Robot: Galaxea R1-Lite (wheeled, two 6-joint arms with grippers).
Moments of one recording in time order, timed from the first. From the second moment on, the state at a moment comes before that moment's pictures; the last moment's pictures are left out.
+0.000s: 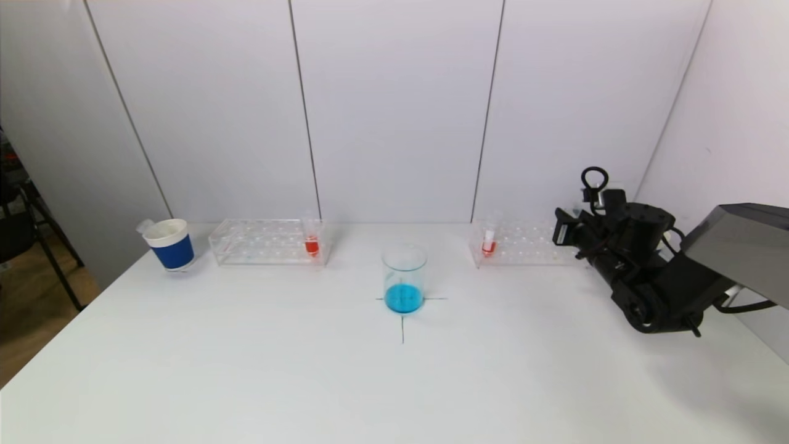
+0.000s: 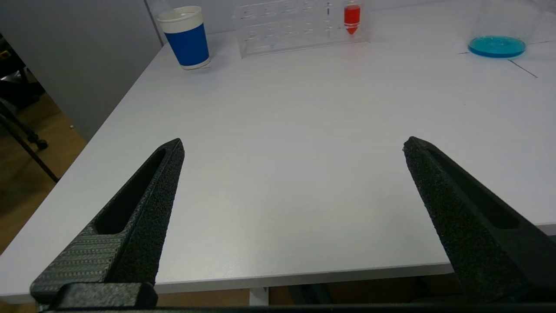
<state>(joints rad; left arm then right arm) 0.00 0.00 0.00 0.01 -0.02 0.10 0.05 2.34 -0.99 -1.33 -0.11 -0.01</state>
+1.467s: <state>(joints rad) 0.01 0.00 0.00 0.01 -0.02 0.10 0.09 1.99 -1.20 -0.74 -0.10 -0.01</state>
